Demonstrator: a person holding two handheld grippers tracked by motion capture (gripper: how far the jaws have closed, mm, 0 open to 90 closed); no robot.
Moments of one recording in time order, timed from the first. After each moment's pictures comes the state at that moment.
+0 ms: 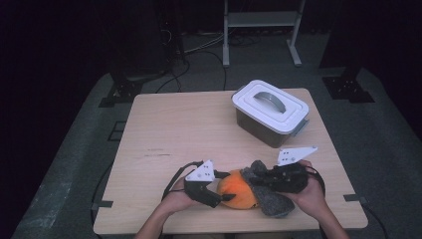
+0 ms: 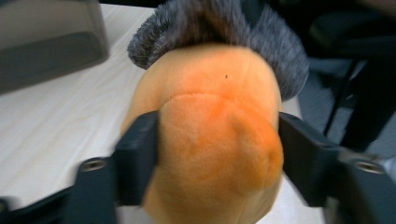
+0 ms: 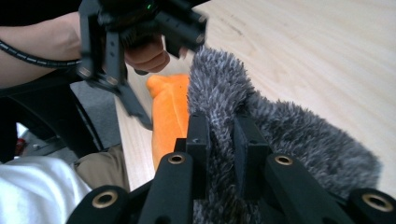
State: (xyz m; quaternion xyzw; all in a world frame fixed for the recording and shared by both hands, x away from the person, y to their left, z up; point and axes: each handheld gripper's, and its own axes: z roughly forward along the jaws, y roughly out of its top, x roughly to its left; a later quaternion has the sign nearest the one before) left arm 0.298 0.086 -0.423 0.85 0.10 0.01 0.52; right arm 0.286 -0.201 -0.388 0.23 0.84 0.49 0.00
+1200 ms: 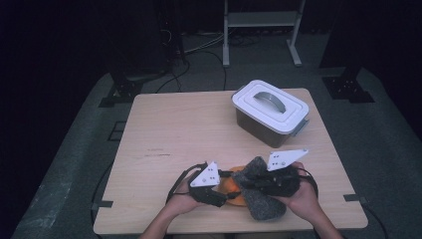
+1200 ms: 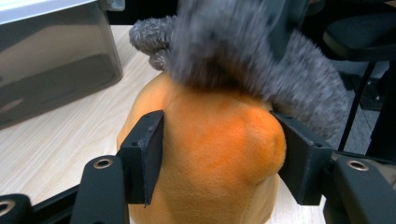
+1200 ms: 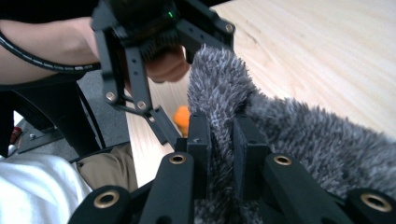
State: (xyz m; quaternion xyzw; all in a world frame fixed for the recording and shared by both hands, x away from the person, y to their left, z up) left arm 0.284 0.074 -0.419 0.85 0.06 0.09 0.51; right arm 0.276 -0.176 -0.378 0.20 0.85 0.48 0.02
